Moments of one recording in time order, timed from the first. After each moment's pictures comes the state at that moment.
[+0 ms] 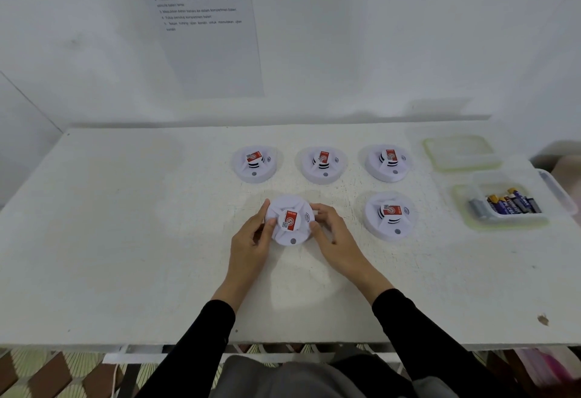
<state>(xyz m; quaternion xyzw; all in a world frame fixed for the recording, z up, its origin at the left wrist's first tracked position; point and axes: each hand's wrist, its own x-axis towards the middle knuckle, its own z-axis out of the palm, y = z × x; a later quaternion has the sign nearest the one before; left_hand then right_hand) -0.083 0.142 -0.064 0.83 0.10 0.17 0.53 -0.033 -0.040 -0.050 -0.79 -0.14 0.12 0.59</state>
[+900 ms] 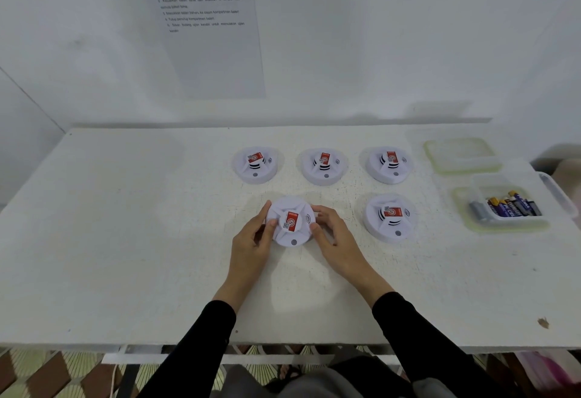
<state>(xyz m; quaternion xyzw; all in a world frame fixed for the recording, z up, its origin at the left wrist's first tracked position) -0.085 0.141 -0.063 0.83 0.11 0.16 0.53 -0.036 -0.041 -0.049 -0.78 -0.15 0.10 0.60</state>
